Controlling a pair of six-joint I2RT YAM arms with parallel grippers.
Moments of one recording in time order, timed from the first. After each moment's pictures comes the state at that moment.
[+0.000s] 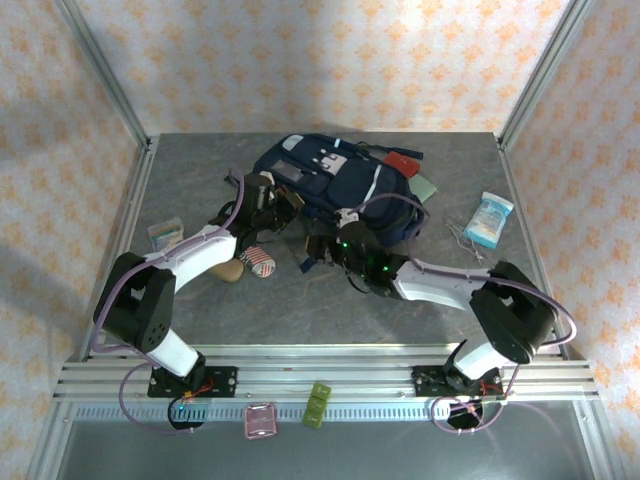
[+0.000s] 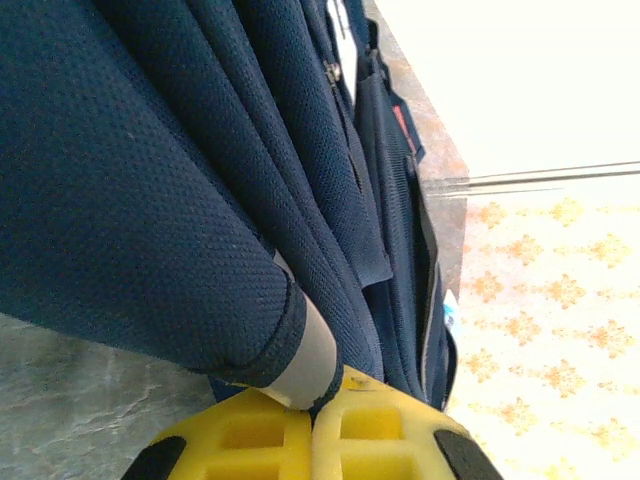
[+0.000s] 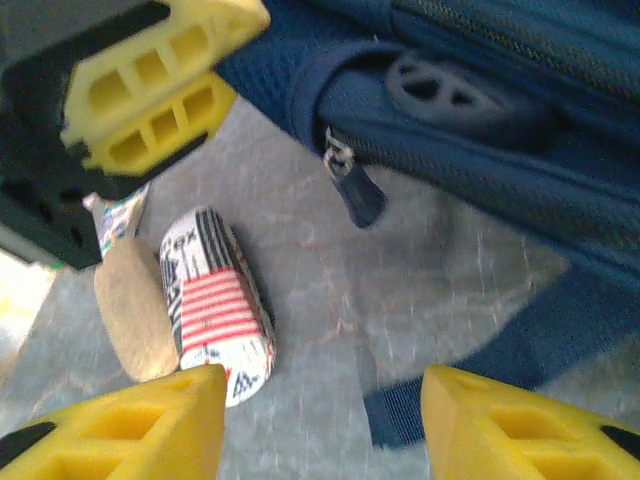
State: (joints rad) left arm -0.39 1.57 0.97 0.08 0.21 -1.15; right arm 0.82 1.53 0.80 0.24 0.06 0.71
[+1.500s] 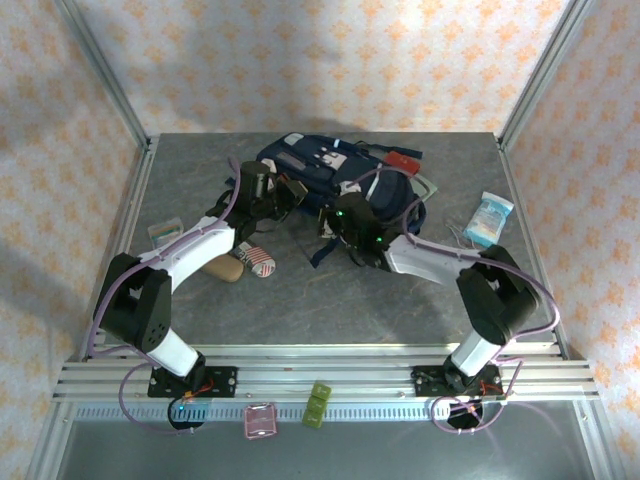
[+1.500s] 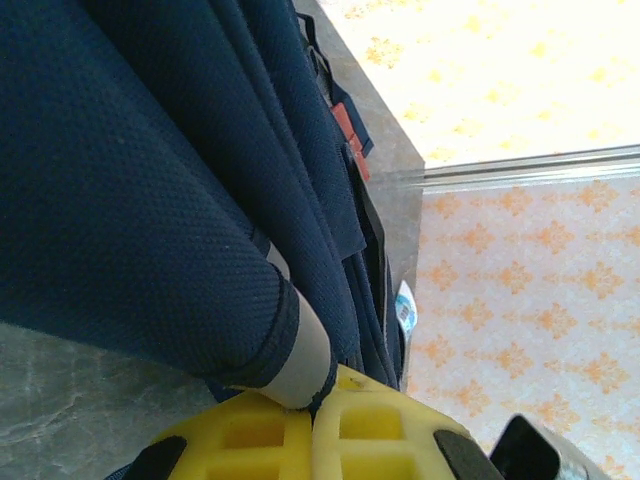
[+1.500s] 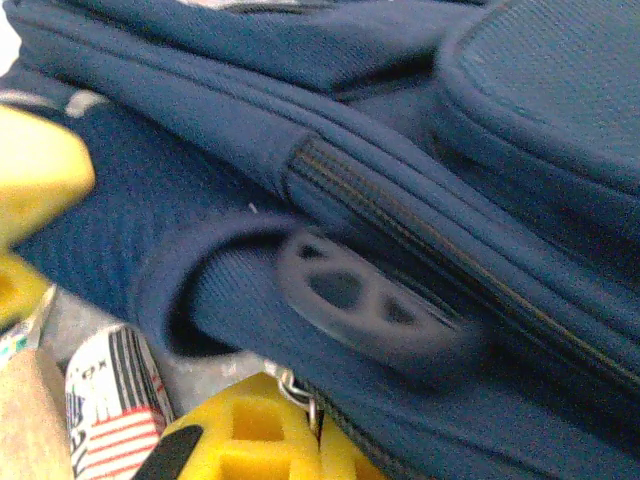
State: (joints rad) left arm -0.37 1.57 1.07 0.03 0.26 -1.14; right arm 0.72 1.63 0.98 0.10 0.12 0.61
